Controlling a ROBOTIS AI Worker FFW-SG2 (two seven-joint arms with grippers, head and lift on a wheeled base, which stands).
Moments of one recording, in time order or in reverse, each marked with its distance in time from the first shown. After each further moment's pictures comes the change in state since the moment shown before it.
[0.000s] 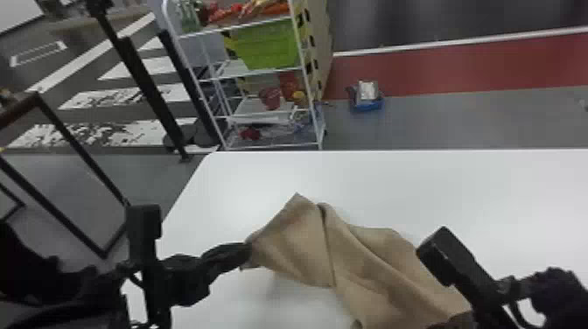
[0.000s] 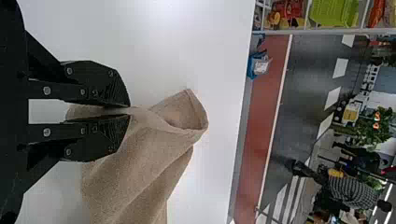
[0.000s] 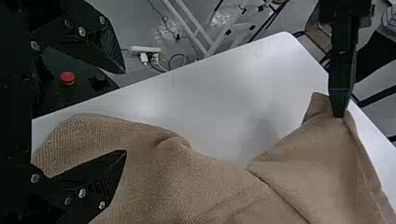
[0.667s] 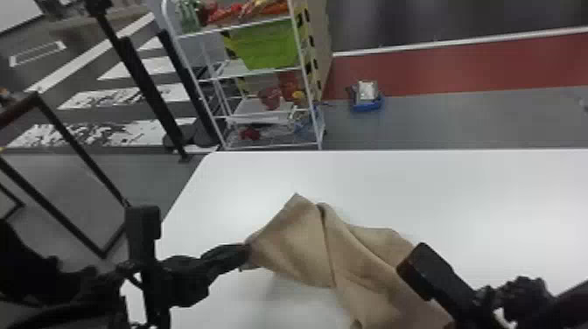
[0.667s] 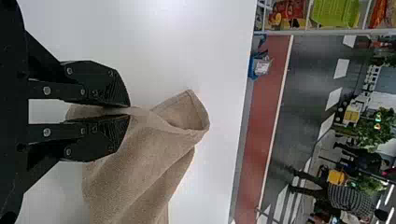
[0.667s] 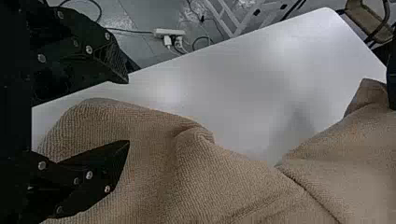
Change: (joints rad) left arm 0.002 0.000 0.002 0.002 -0.002 -0.002 0.000; right arm -0.032 -0.006 0.102 0.068 0.108 0.000 0.000
